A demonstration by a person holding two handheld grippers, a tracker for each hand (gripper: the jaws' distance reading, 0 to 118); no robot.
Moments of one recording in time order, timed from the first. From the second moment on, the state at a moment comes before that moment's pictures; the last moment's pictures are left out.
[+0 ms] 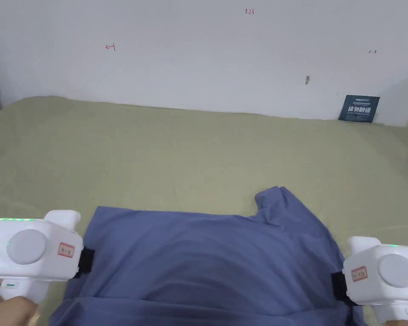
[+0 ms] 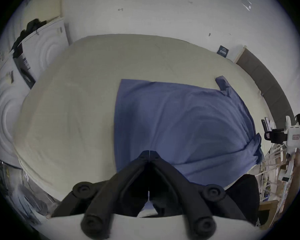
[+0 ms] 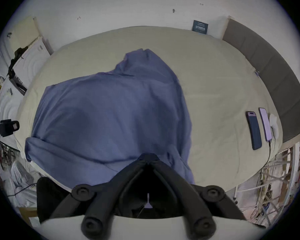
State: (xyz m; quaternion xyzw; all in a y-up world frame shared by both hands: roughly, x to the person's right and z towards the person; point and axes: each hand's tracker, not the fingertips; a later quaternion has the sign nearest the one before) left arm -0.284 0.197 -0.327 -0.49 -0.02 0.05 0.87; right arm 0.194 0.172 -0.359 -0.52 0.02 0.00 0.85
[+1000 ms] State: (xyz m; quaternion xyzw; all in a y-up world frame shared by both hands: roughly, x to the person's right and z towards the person) left arm -0.330 0.108 -0.595 -0.62 0.06 0.01 0.78; right arm 0.206 0.162 -0.539 -0.55 0.02 0.00 0.83
